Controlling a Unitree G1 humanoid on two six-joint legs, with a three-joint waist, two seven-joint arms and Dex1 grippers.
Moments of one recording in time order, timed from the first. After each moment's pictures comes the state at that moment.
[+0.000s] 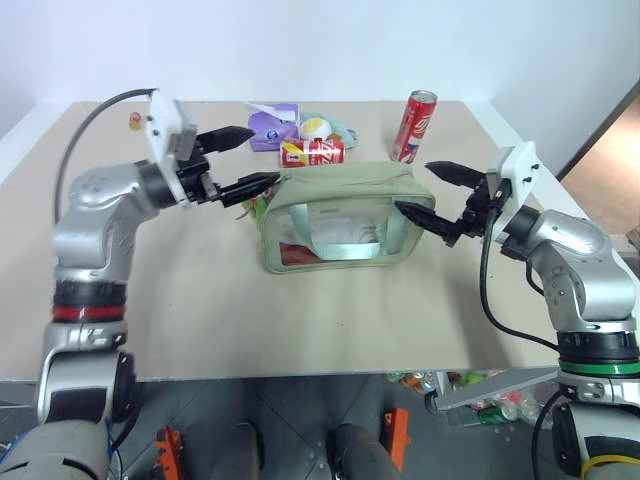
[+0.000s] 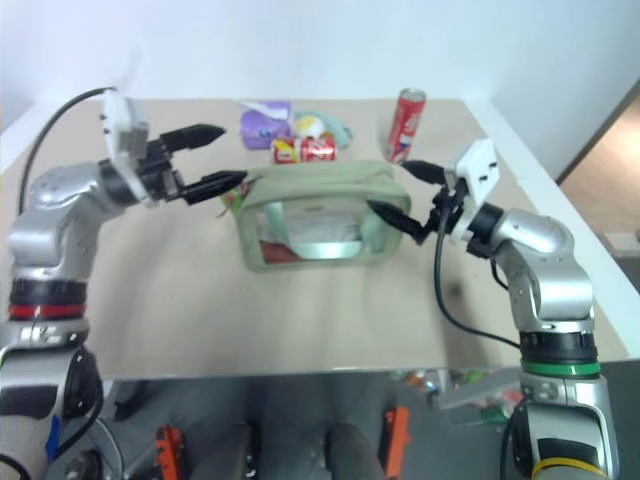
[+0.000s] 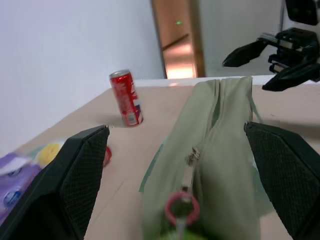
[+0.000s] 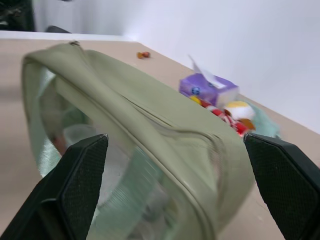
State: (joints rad) left arm -0.73 0.58 0.19 -0.02 -0.49 0.45 -1.03; right arm -0.60 -0.68 -0.13 0.02 0.45 0.31 0.91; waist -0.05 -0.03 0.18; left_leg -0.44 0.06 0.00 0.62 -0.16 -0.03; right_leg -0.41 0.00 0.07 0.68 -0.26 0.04
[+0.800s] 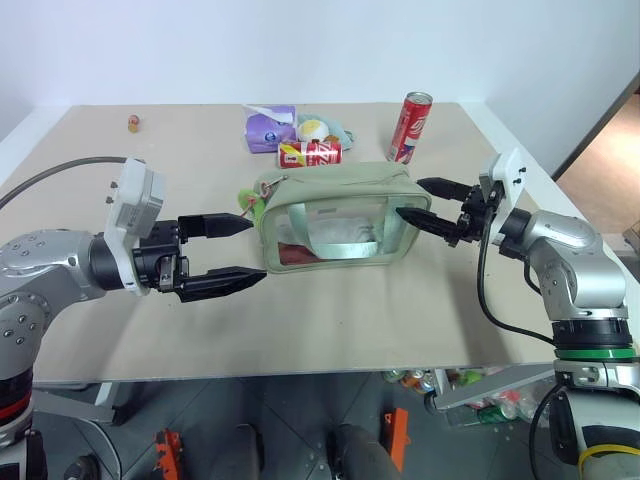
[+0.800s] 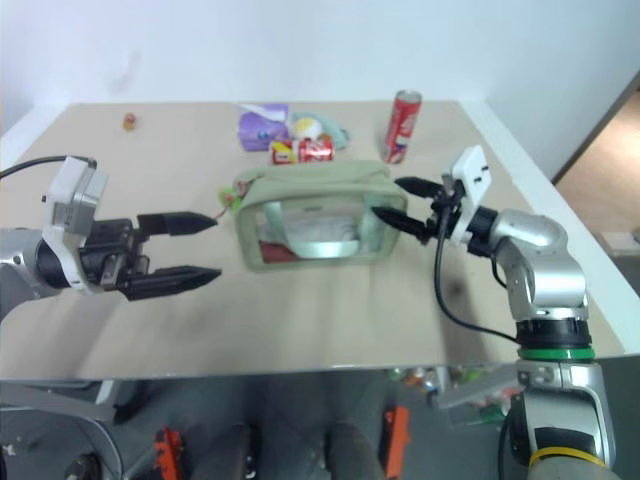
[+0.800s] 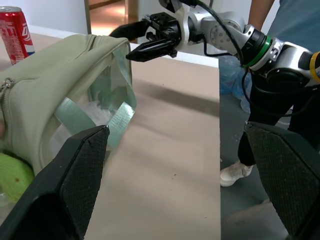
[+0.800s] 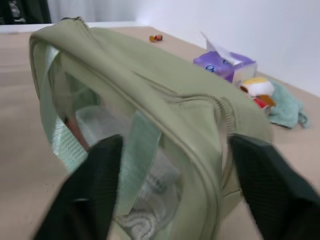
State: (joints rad) left arm -0.42 0.84 0.28 -0.46 -0.95 0.84 -1.01; right arm -0.65 -0.68 -0.10 0.18 0.43 0.32 1.03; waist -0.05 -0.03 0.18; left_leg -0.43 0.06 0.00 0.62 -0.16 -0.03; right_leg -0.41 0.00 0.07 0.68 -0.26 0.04
